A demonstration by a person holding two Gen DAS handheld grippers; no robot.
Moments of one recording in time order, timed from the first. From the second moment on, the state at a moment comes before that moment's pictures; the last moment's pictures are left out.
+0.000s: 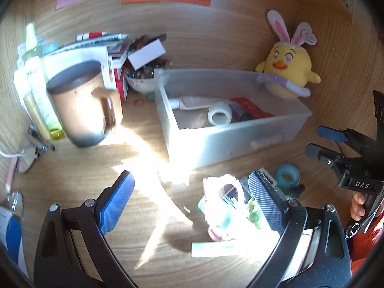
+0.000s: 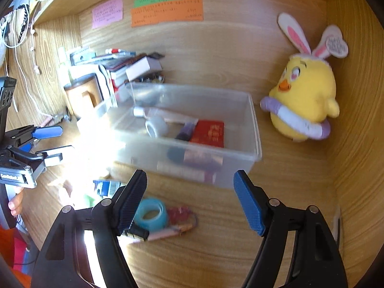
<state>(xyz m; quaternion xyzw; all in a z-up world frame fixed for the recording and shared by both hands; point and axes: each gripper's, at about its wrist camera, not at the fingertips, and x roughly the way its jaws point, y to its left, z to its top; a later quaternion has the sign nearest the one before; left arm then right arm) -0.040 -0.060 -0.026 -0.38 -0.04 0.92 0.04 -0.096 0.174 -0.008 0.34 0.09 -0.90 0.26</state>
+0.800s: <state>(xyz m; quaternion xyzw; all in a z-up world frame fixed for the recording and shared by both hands) -0.058 -0.050 -0.057 -0.43 -0.06 0.90 0.07 -0.098 0.151 -0.044 0.40 0.13 -0.86 0.29</state>
